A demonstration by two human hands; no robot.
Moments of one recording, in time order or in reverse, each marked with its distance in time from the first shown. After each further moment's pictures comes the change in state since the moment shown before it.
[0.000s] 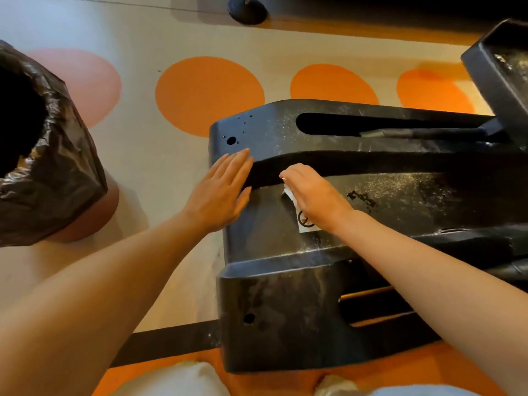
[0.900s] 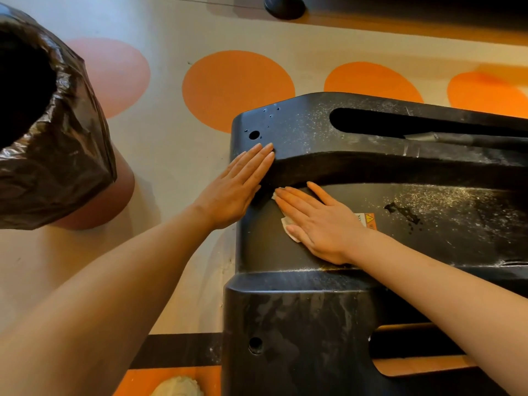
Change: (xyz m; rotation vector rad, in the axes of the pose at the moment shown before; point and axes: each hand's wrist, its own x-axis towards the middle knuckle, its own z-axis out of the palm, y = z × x) left_hand -0.001 -0.035 0.055 -0.190 0.045 0.075; right_hand -0.003 0.013 0.046 -0.379 -0.400 -0.216
